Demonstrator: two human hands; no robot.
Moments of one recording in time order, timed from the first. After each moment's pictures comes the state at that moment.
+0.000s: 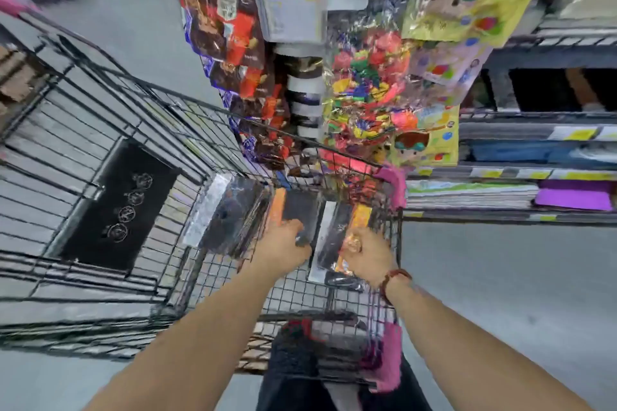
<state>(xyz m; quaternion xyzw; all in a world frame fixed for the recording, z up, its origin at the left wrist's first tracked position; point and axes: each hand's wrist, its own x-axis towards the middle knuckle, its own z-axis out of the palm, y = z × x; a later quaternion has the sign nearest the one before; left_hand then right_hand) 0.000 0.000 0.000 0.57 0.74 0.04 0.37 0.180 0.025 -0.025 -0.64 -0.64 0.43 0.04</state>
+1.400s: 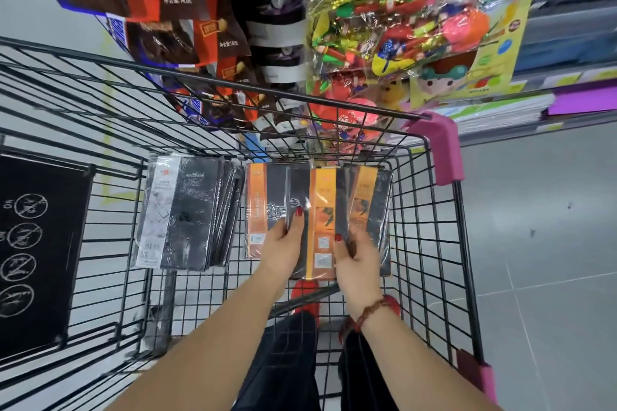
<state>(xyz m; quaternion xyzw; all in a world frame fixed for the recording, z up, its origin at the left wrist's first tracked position) -0.019 0.037 -0.131 0.20 0.73 0.25 0.61 0.094 0.008 -0.125 -0.73 -0.29 0.53 0.32</state>
